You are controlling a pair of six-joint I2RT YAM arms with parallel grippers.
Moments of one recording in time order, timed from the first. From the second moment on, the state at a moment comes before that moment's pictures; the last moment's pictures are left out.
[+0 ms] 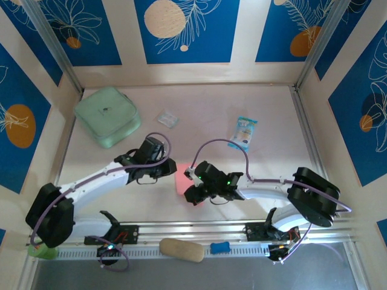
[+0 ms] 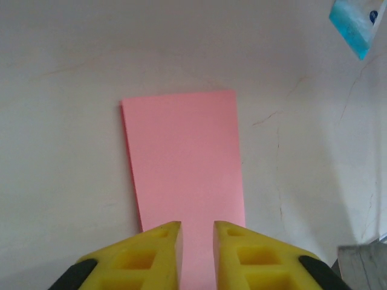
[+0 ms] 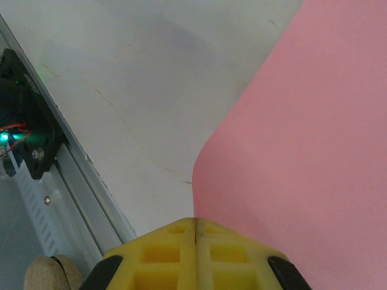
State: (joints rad) left arm -0.67 1.29 0.75 -0.40 0.23 -0.85; right arm 1.05 1.42 0.61 -0.05 -0.31 0.60
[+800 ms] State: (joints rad) left arm -0.66 1.76 0.92 -0.32 0.40 -0.71; right arm 1.05 1.46 0.61 0.02 -0.31 0.66
